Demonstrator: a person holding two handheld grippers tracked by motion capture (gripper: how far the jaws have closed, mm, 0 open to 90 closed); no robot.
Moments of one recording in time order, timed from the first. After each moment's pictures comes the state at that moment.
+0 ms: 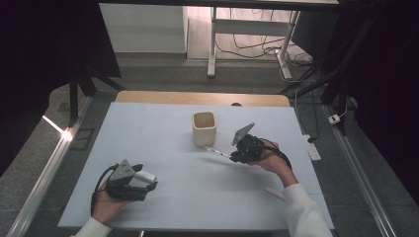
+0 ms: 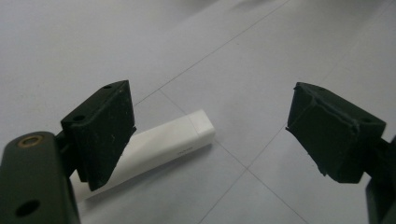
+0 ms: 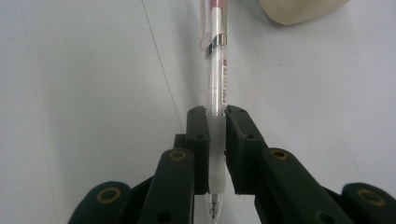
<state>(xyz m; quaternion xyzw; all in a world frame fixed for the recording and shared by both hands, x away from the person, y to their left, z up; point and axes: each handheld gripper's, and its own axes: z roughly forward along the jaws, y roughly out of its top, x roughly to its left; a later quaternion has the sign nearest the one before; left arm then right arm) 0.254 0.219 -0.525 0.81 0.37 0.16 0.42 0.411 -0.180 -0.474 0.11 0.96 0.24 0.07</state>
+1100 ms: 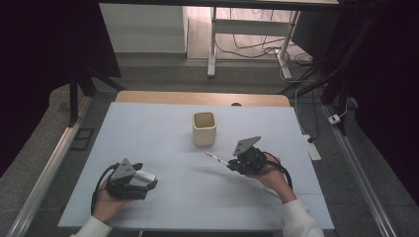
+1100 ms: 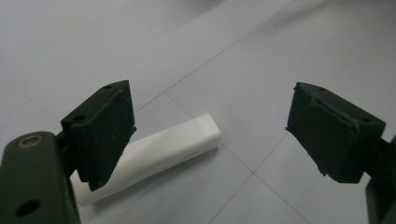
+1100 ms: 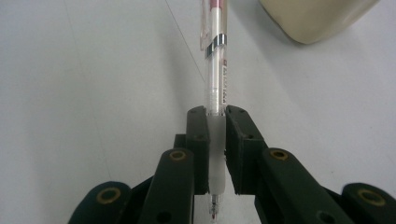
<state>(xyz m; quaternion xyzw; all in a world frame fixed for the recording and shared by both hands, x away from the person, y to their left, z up) 0.255 0.218 -0.523 0.81 0.37 0.17 0.42 0.364 -0.181 -0.472 0.14 0.94 0.30 0.09</state>
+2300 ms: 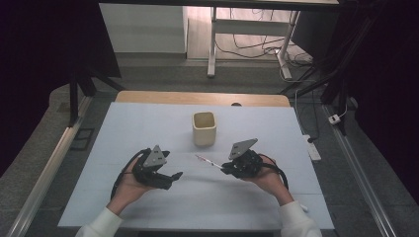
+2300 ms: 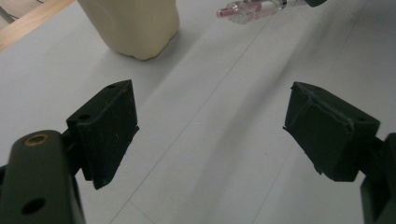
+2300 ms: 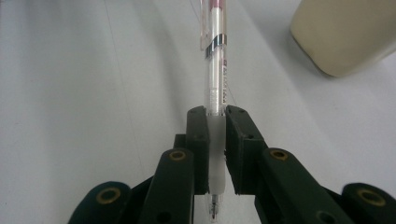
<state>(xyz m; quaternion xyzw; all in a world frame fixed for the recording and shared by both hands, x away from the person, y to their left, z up) 0.288 0.143 -0.473 0.86 0.28 0.18 0.39 0.350 -0.167 -0.464 0.11 0.94 0.32 0.07</state>
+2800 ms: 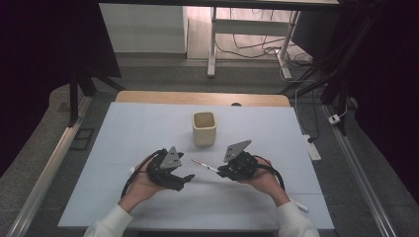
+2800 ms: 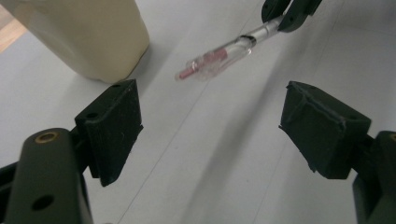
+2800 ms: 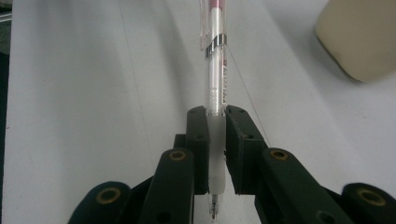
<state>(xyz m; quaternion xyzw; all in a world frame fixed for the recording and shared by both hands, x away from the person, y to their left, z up) 0.292 0.109 -0.472 0.88 0.23 0.18 0.37 0.347 -0.154 -0.469 0.10 0.94 0.31 0.05</state>
